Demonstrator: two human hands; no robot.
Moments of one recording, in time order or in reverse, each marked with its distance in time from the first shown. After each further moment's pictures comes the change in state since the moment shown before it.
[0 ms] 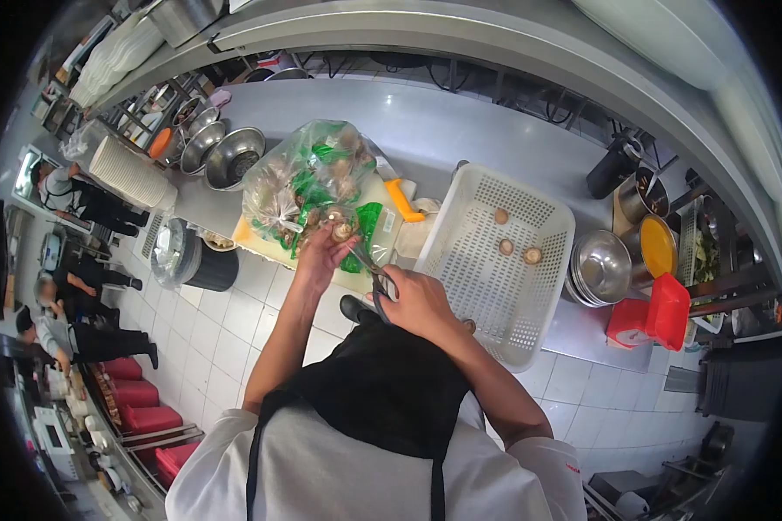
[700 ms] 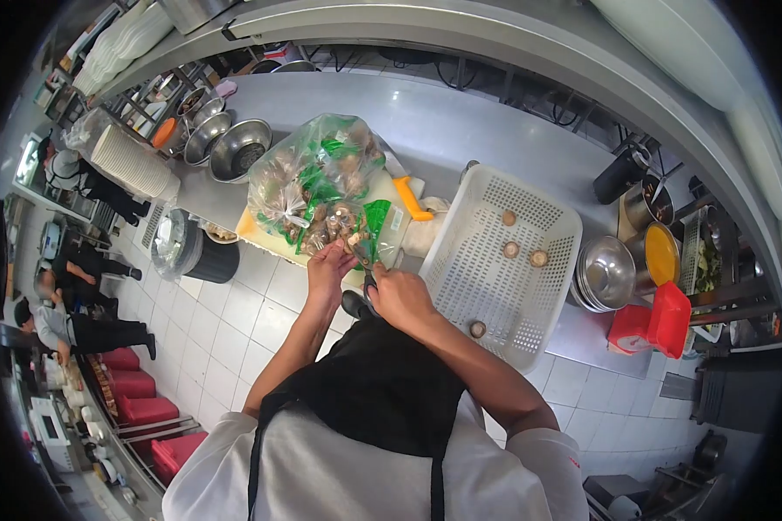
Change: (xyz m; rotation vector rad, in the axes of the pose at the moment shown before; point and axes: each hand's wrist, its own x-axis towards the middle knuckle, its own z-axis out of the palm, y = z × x) left_hand -0.025 -0.031 -0.004 0.079 0.207 0.127; right_hand 0.022 -0.002 0.043 -0.279 -0.146 -0.074
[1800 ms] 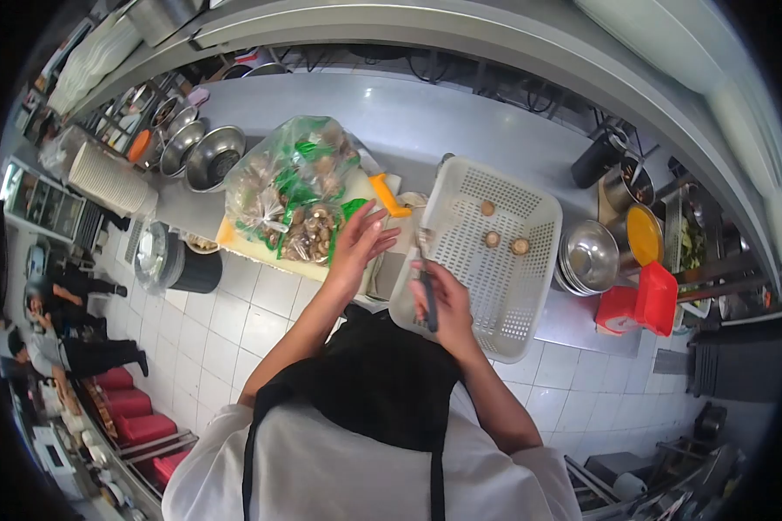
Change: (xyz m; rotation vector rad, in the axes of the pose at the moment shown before) left_hand -0.029 0.026 0.102 0.038 -0.397 0.048; right_hand -0.073 0.023 -0.055 1.252 0.344 0.368
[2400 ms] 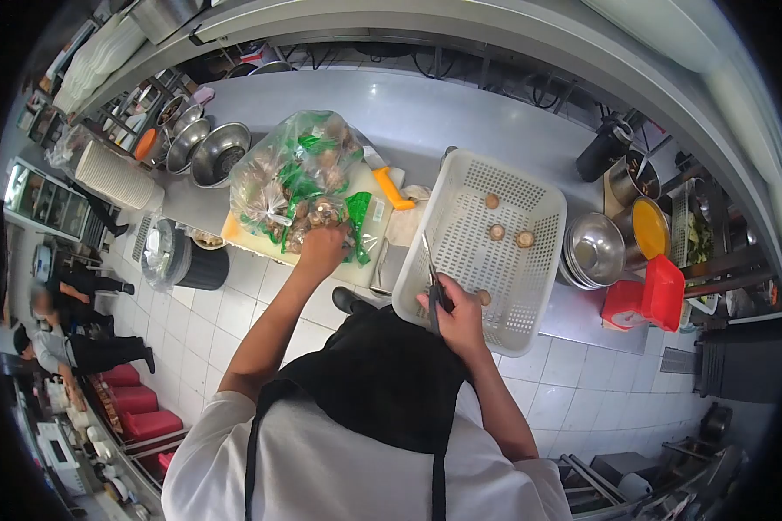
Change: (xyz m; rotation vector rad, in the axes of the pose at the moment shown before) left_hand 0.036 -0.025 -0.122 1.900 -0.238 0.361; right_hand -0.021 0.051 -0.036 -0.527 0.112 -0.133
